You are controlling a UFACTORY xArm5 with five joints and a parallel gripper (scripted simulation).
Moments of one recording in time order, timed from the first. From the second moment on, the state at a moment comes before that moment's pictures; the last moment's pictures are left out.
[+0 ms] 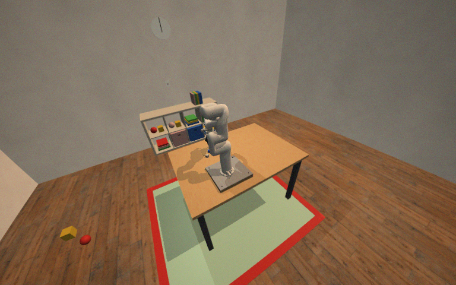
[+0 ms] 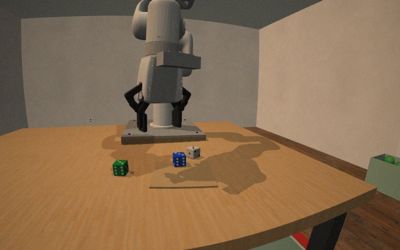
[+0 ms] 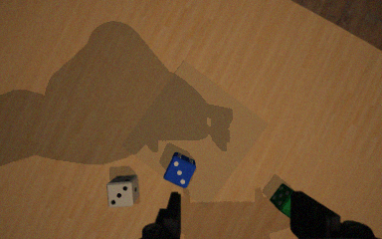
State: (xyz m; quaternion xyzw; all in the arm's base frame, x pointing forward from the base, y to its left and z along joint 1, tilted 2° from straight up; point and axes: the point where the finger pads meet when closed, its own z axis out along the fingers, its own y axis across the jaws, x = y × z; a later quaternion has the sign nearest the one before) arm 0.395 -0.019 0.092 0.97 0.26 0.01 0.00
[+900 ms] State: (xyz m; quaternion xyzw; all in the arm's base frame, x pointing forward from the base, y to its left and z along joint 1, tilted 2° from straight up) arm 0.404 -0.060 0.089 0.98 -0.21 0.01 0.00
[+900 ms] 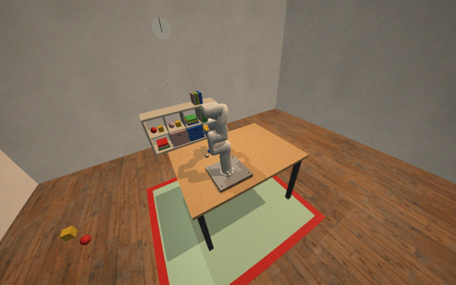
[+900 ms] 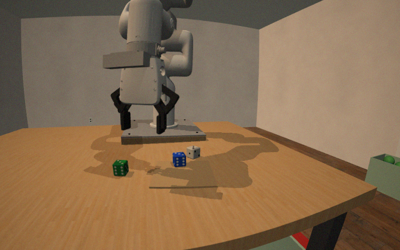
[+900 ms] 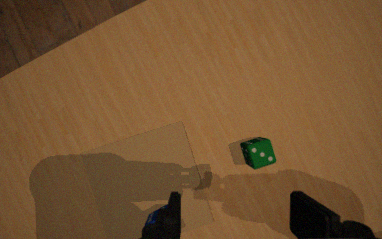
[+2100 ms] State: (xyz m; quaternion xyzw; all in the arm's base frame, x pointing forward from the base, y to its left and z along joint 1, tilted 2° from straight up) arm 0.408 -0.114 0.084 0.69 -0.72 0.01 0.00
